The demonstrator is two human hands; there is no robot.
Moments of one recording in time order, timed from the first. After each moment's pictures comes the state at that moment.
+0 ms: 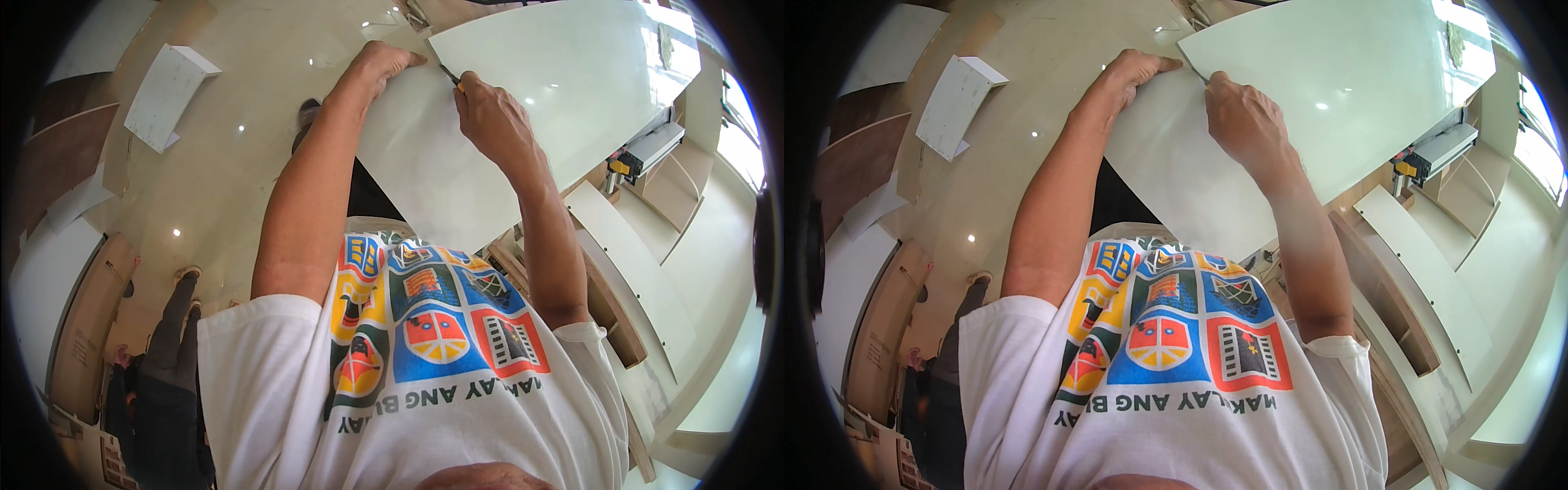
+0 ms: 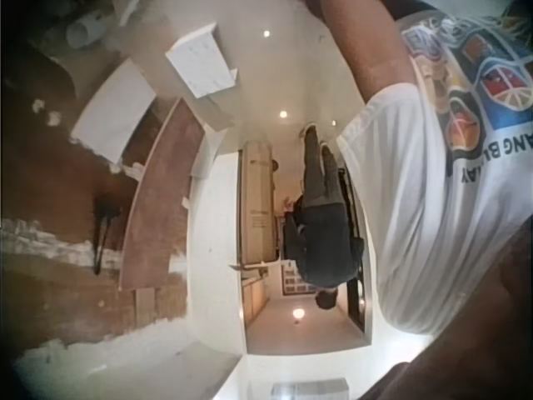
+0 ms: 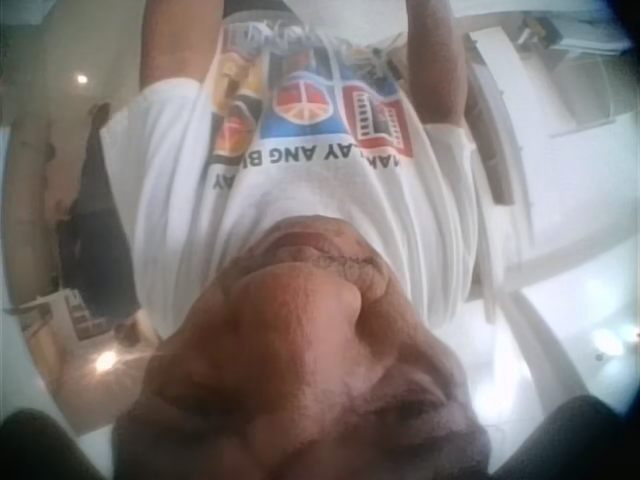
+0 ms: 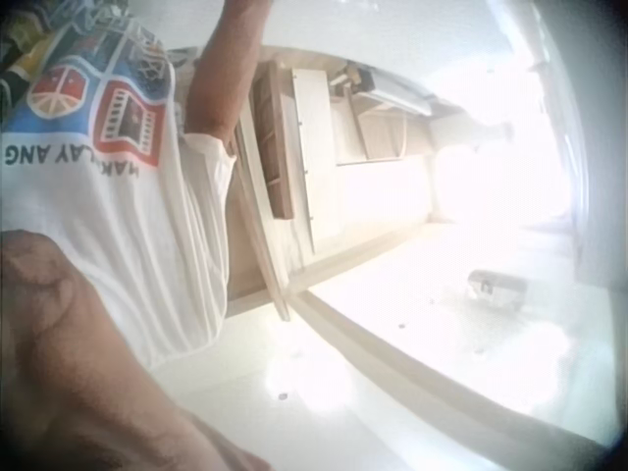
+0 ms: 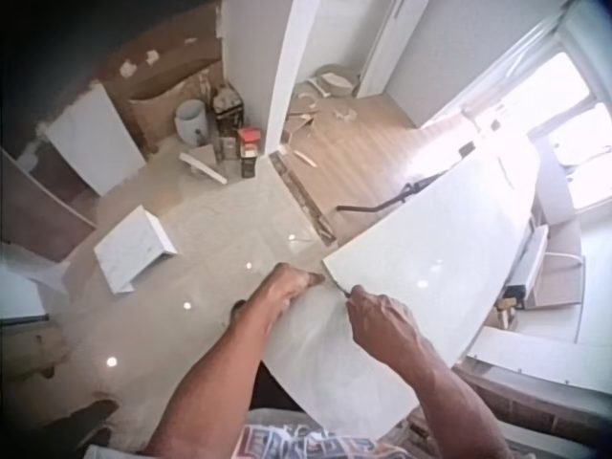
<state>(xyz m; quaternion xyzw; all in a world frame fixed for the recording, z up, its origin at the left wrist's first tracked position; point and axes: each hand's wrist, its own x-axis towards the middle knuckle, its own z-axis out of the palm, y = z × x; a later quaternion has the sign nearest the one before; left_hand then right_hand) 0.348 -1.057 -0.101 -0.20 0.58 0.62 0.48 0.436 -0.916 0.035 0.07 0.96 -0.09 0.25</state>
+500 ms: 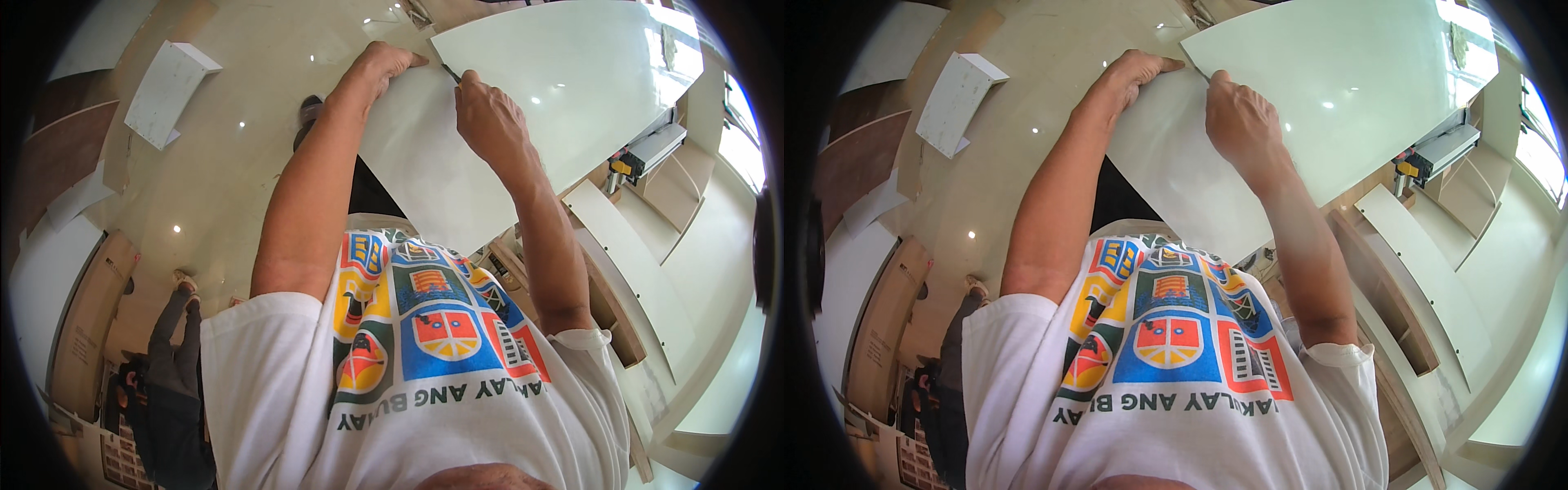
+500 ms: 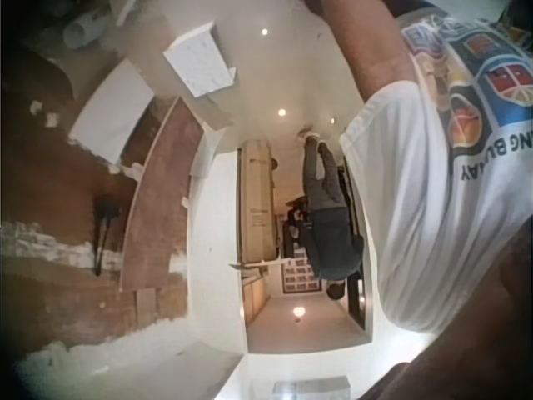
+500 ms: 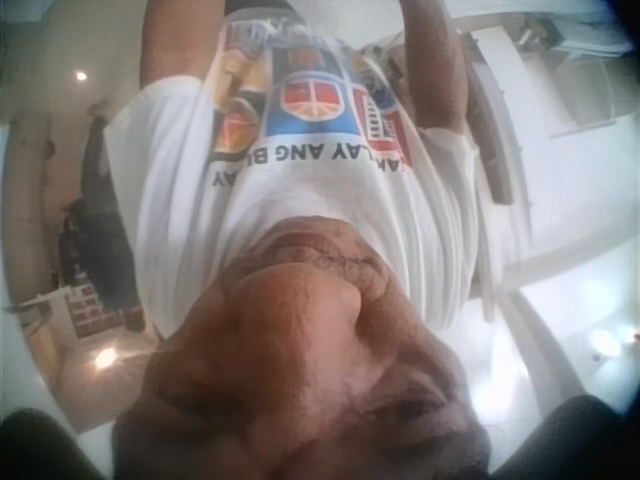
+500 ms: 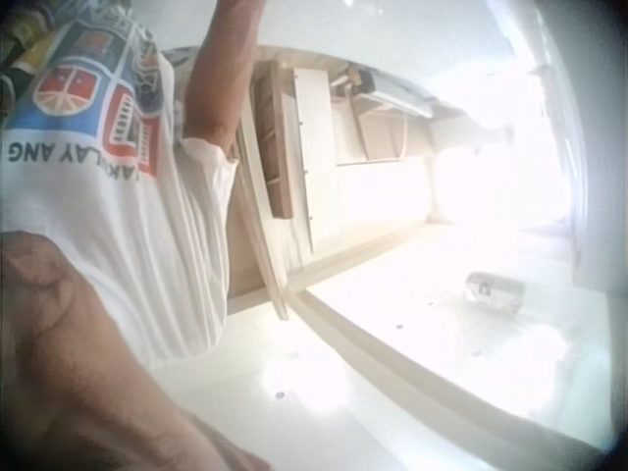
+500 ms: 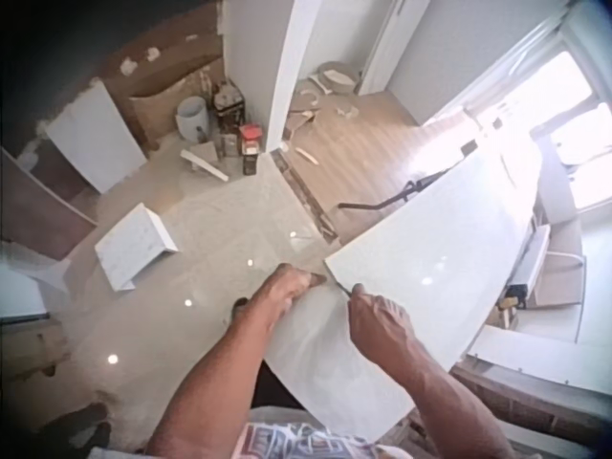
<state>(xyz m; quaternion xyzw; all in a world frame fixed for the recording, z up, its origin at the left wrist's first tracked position) 0.350 -1.059 -0.111 -0.21 0.58 0.61 0.50 0.438 -0.924 0.026 0.08 0.96 -0.08 0.27</state>
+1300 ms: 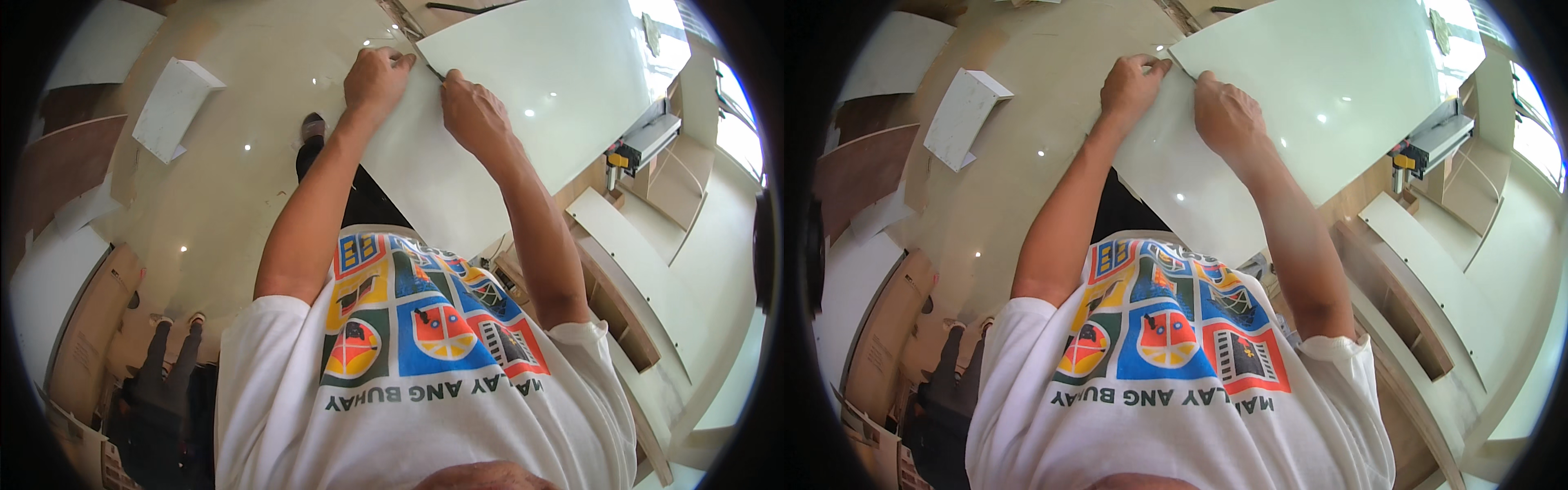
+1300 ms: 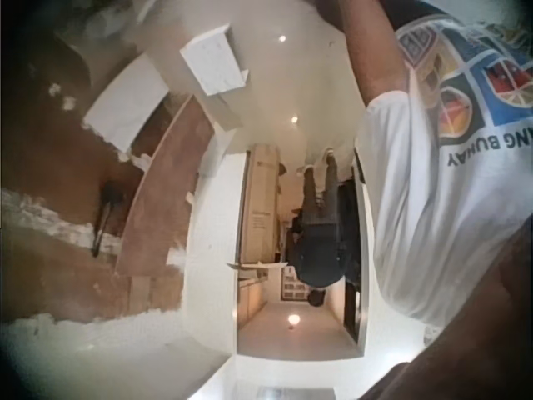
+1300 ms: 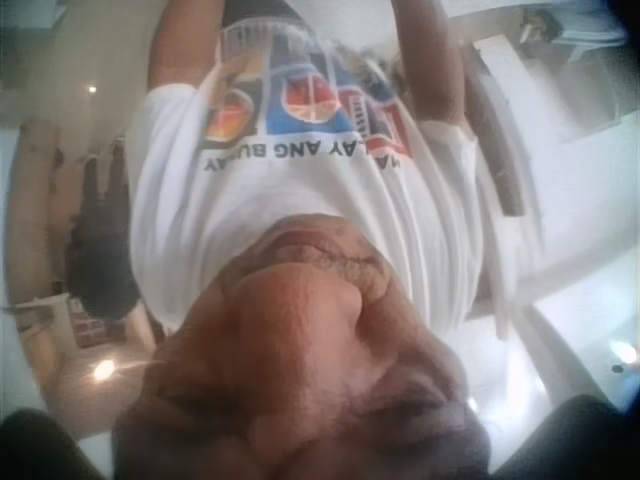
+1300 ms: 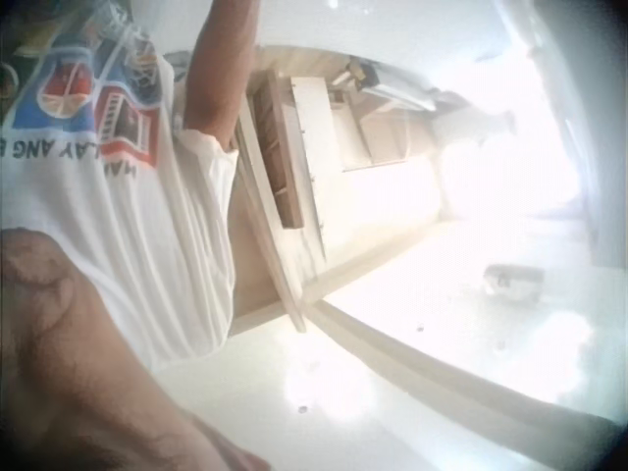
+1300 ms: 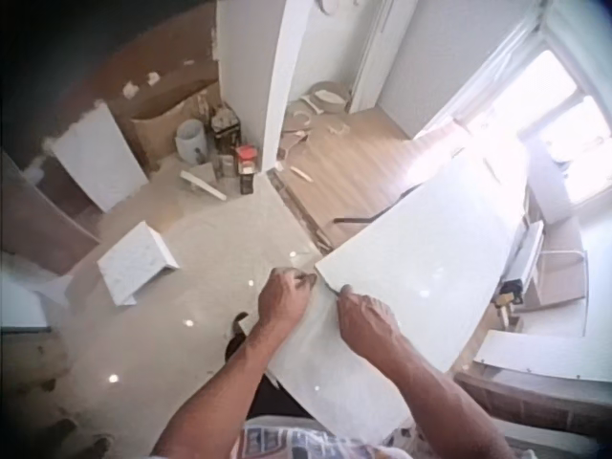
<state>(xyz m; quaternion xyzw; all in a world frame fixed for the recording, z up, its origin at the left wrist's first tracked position) 0.386 -1.053 -0.078 -0.01 0.89 0.42 0.16 0.448 -0.917 0.023 0.08 0.96 -0.09 0.26</state>
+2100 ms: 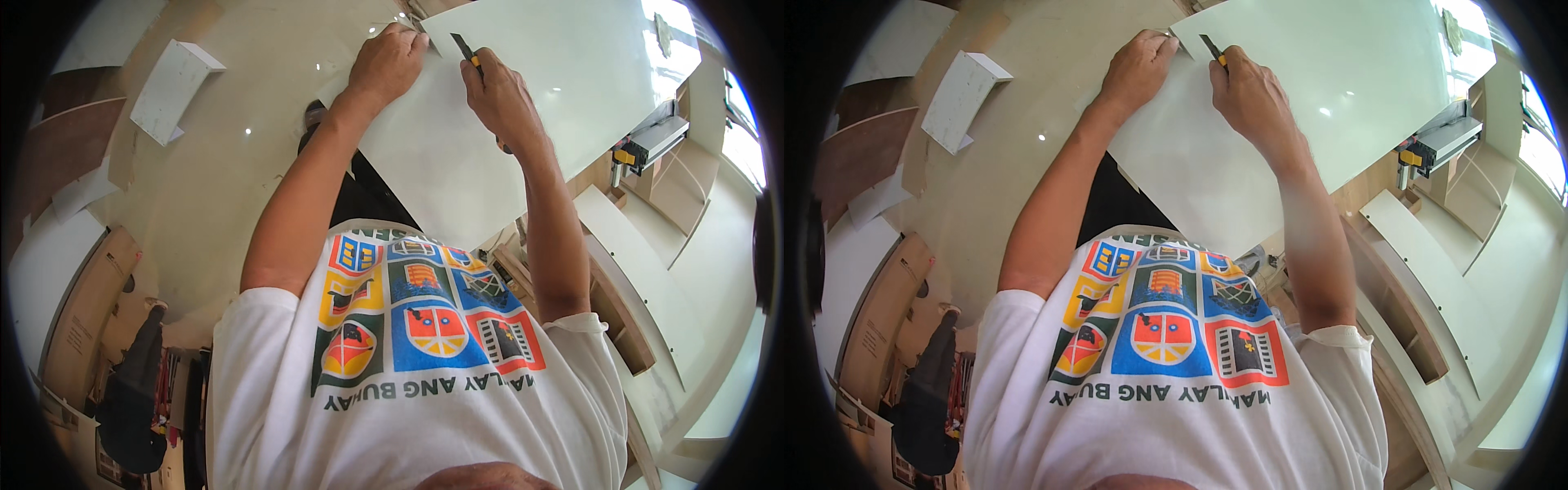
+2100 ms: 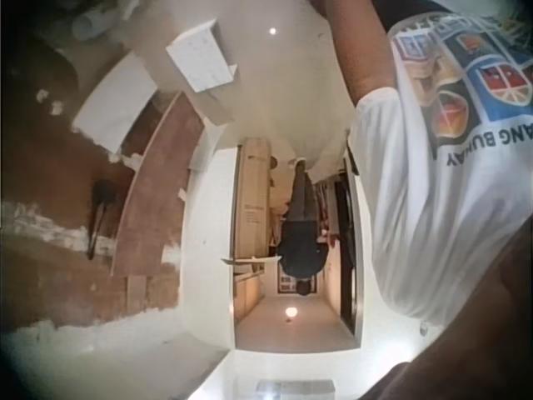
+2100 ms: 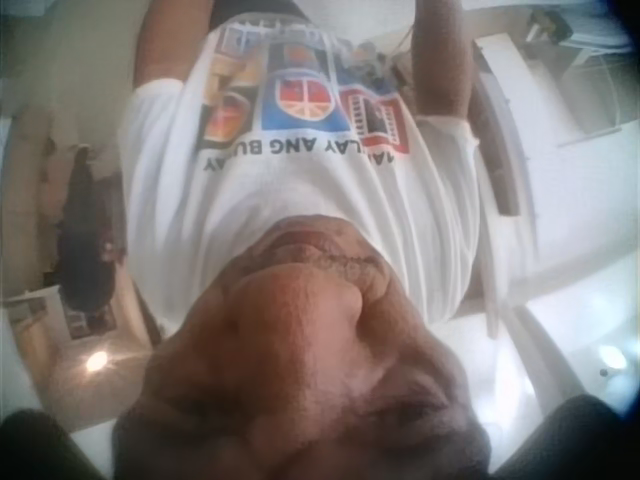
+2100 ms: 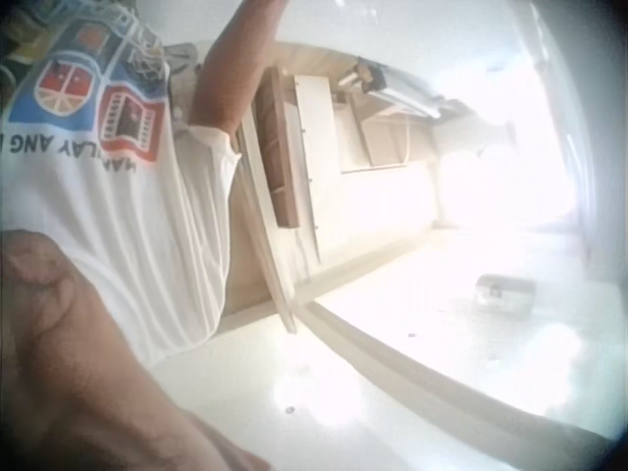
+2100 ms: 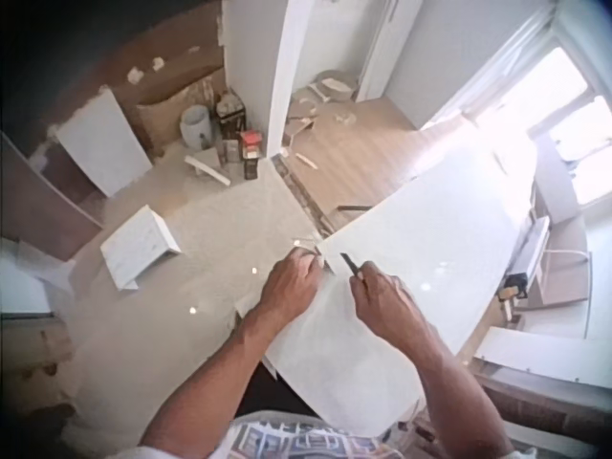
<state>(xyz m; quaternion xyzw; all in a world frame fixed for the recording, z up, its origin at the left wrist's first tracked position) 0.403 -1.052 -0.090 0.14 0.86 0.49 0.07 0.453 -0.903 0.039 0.12 0.96 -0.19 0.17</state>
